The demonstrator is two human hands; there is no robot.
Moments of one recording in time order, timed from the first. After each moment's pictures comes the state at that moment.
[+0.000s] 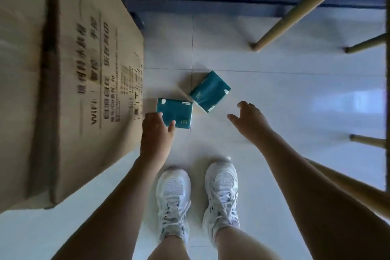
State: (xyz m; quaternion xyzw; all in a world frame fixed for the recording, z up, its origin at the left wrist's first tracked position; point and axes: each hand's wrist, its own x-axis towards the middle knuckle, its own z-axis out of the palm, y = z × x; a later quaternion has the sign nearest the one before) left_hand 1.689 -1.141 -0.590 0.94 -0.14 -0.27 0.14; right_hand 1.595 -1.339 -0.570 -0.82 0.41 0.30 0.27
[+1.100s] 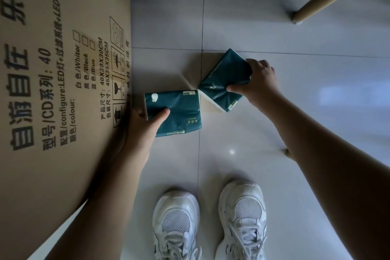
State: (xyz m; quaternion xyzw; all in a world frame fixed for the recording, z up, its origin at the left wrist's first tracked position) left_hand 1.728 -1.132 -0.708 0.79 0.13 -0.33 0.50; right_hand 1.658 -1.372 -0.703 -0.84 0.42 0.17 0.31
